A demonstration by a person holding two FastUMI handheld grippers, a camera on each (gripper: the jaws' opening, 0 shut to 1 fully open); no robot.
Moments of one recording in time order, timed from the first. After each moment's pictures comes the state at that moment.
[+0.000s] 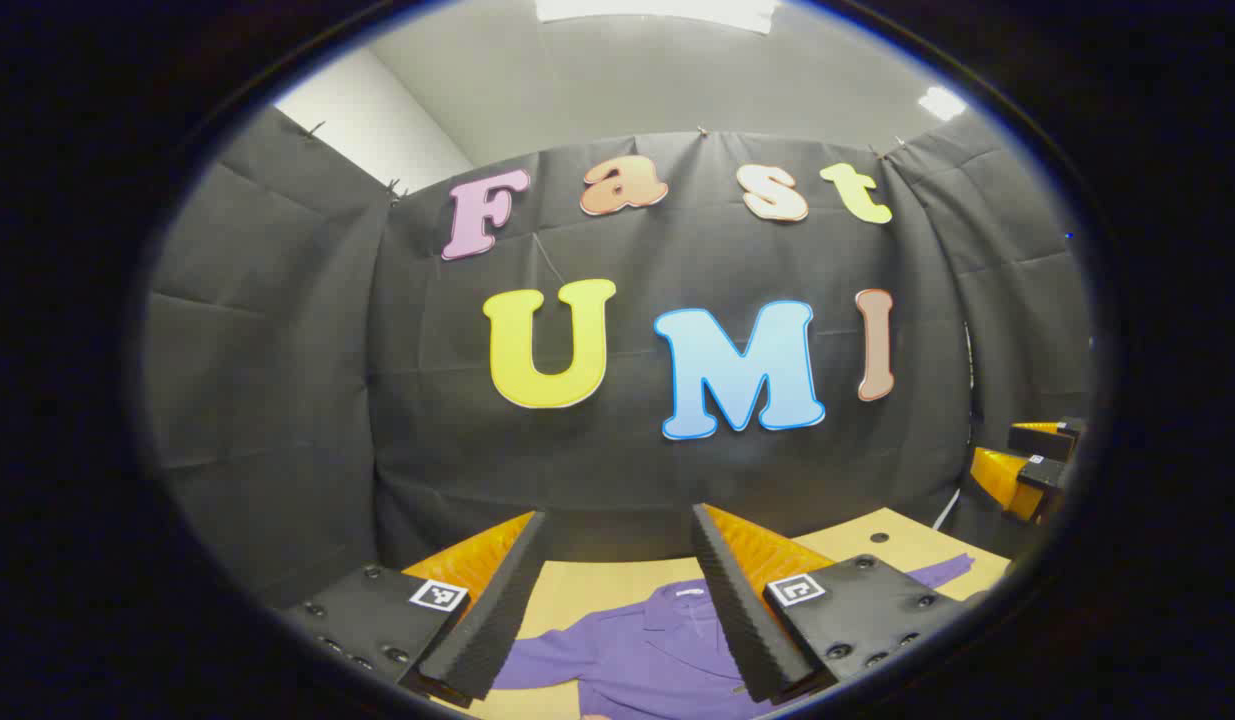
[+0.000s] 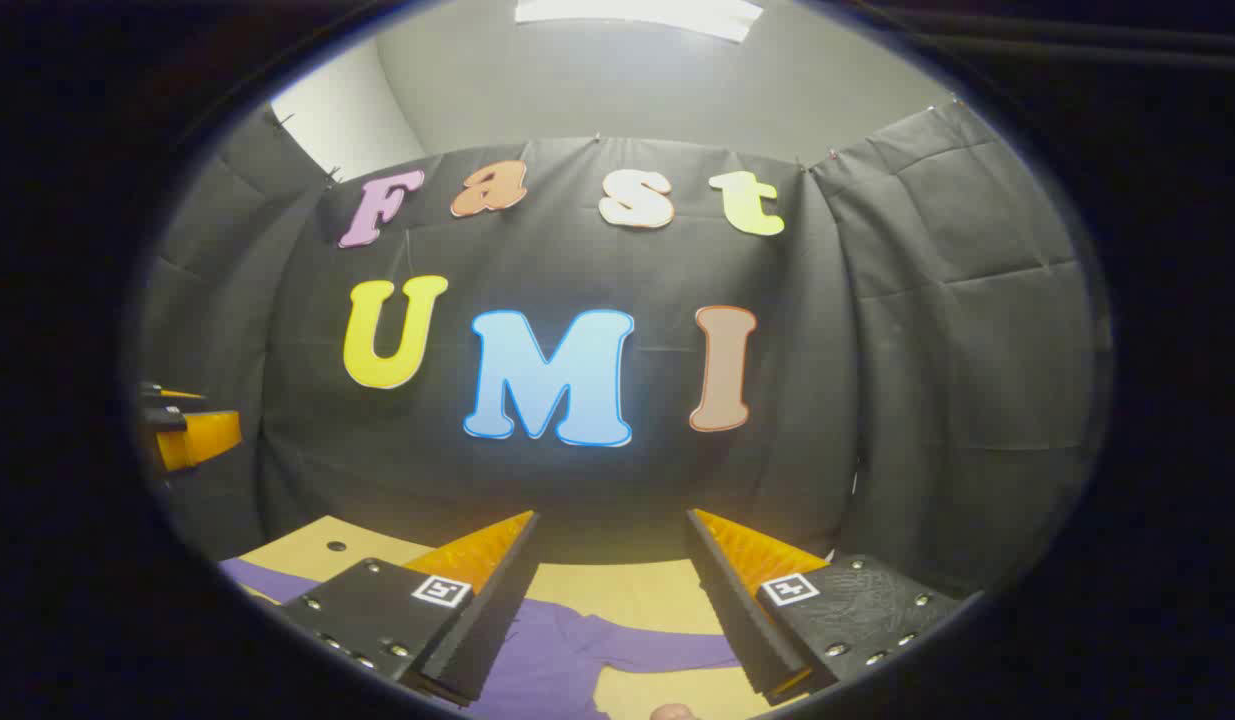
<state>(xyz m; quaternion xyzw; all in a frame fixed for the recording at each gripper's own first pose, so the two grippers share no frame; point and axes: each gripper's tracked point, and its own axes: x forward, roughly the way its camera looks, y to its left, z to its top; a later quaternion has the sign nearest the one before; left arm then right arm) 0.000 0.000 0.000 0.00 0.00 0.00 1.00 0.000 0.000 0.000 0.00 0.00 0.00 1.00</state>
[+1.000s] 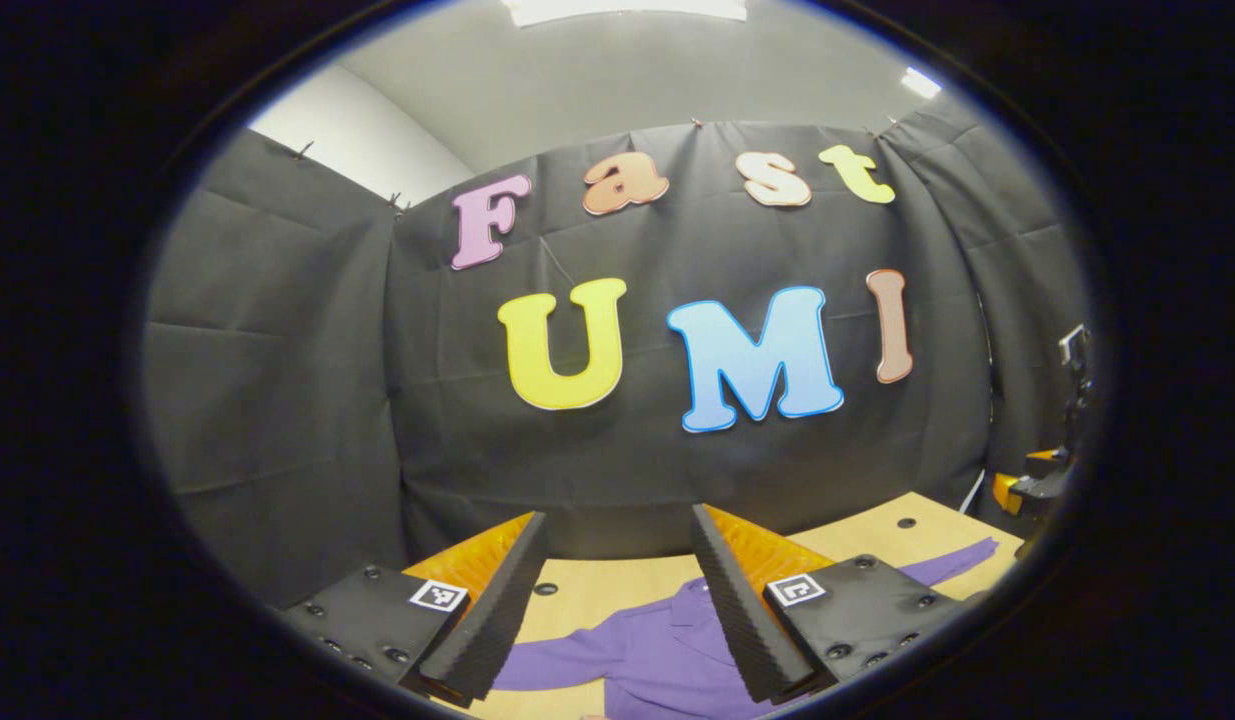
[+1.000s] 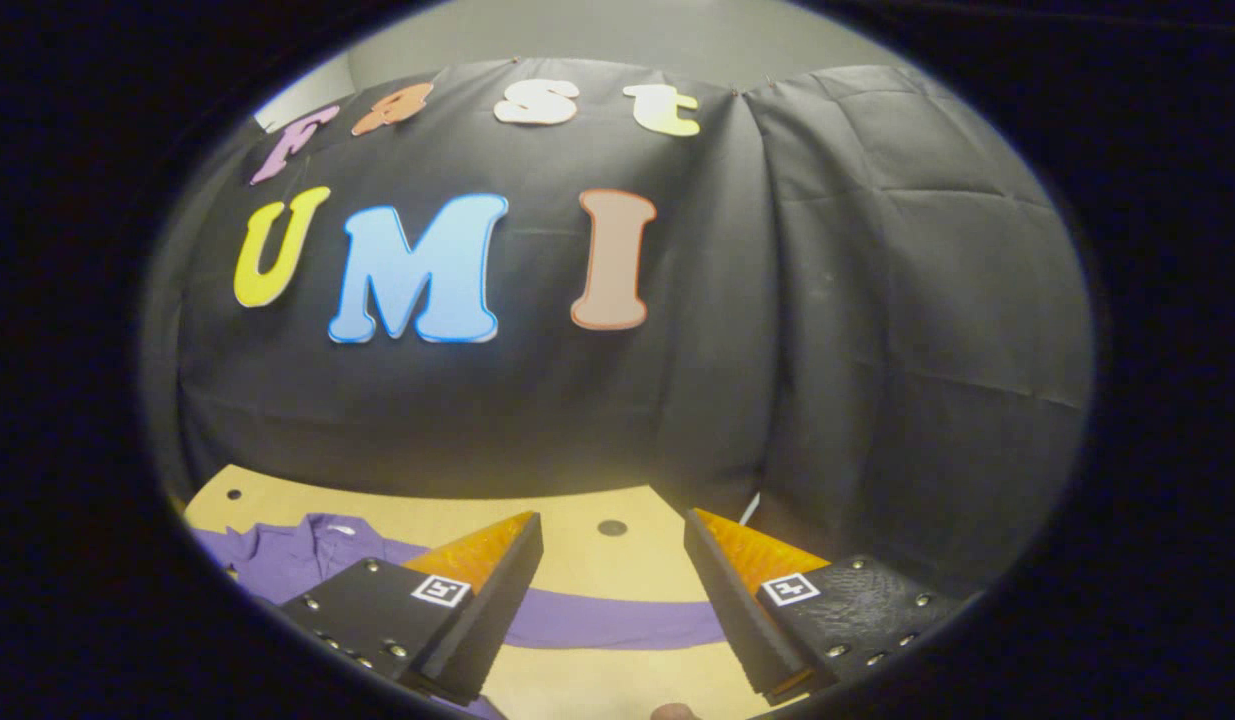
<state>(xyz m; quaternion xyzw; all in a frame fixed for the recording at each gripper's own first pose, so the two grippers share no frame) -0.005 0.013 -0.001 0.04 0.01 0.03 1.00 0.064 -0.141 -0.161 0.02 0.13 -0.11 0.98</state>
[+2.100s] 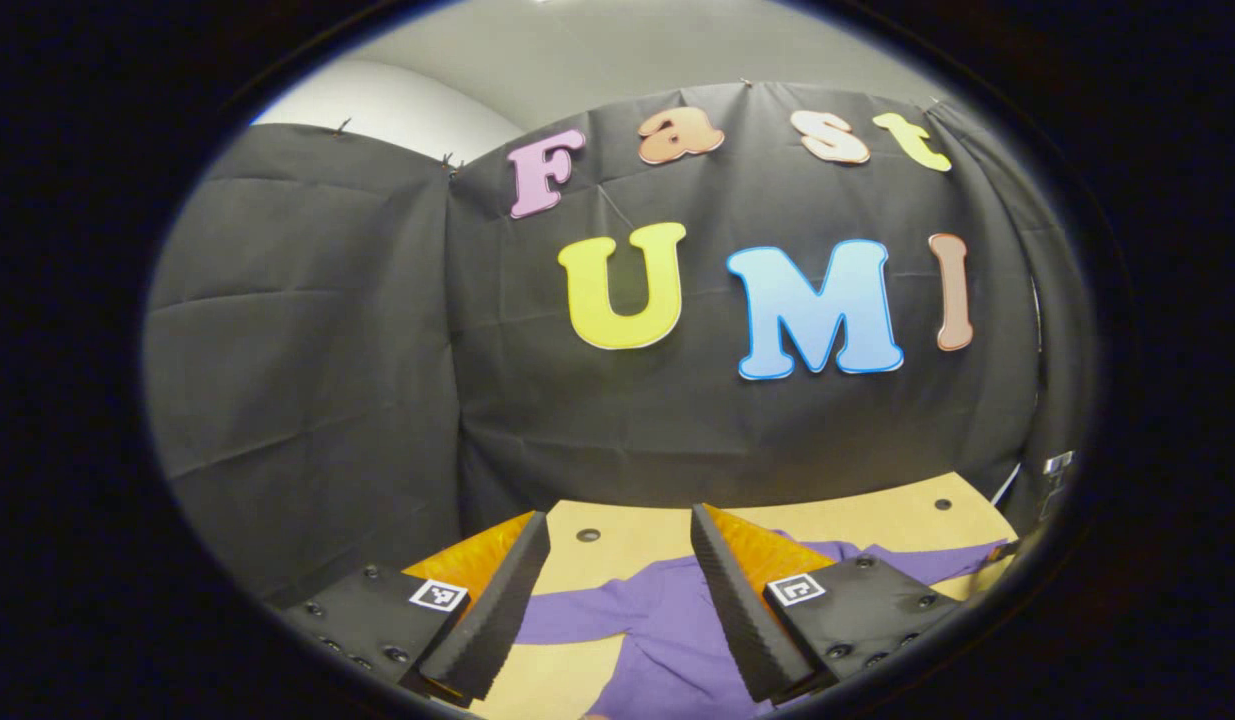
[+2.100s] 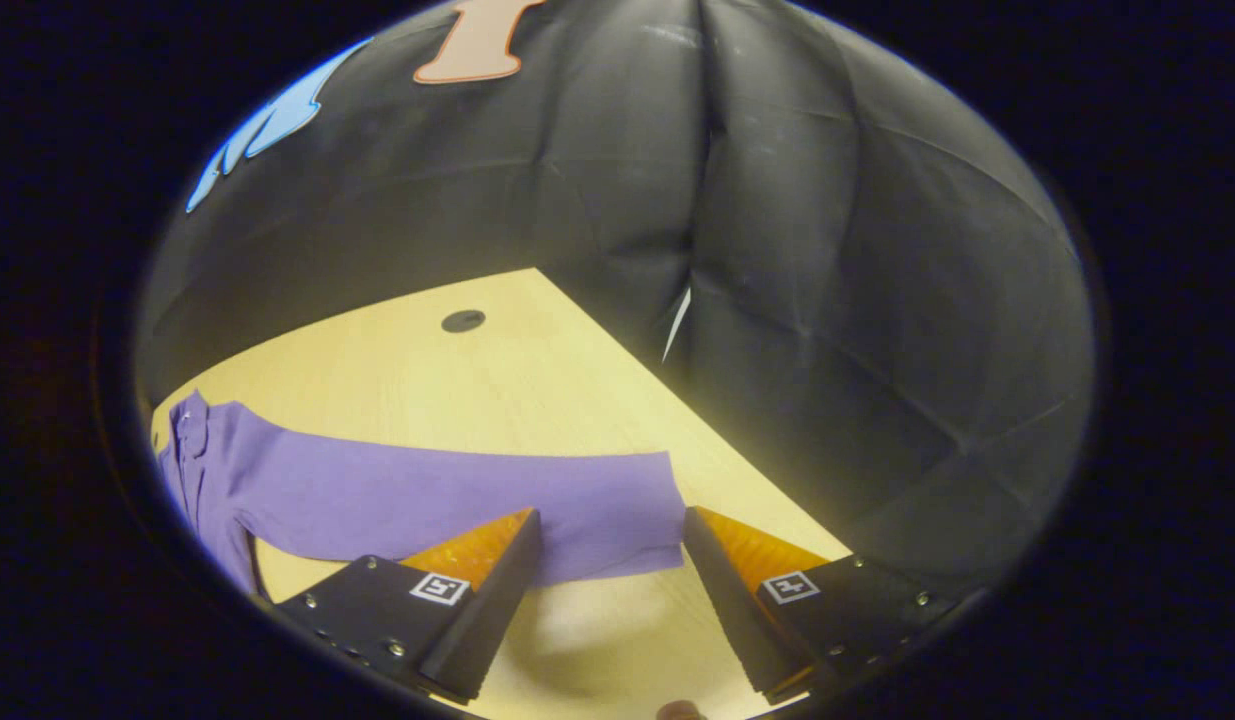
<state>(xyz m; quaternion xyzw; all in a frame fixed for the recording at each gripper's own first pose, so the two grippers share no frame) -0.027 0.033 -0.042 0.02 0.09 0.14 0.99 0.116 -0.240 -0.405 0.07 0.37 -0.19 0.90</state>
